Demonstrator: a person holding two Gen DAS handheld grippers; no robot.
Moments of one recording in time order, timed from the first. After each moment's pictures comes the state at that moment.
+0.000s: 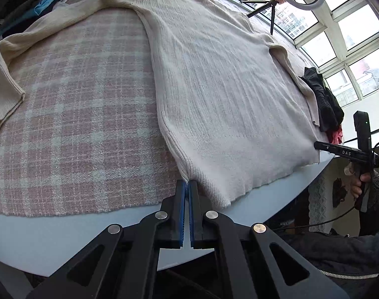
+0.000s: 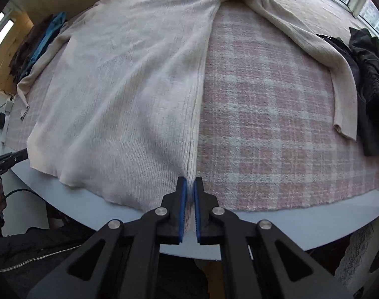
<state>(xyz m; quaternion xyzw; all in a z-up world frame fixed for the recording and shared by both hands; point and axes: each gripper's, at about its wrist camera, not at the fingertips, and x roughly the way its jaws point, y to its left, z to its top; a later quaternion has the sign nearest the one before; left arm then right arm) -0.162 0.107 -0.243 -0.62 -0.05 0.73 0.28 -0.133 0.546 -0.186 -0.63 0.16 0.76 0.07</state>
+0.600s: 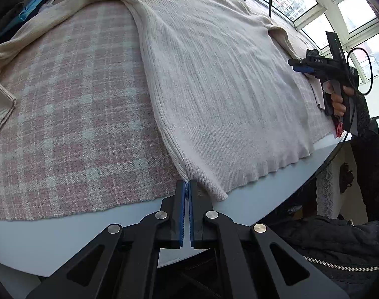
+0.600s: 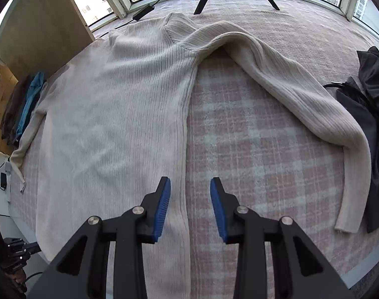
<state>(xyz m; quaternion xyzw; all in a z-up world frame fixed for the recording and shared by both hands) -0.162 0.124 -0.245 -0.64 0.01 0.72 0.28 -0.283 0.583 -0.199 -0.57 0.17 0.80 0.09</state>
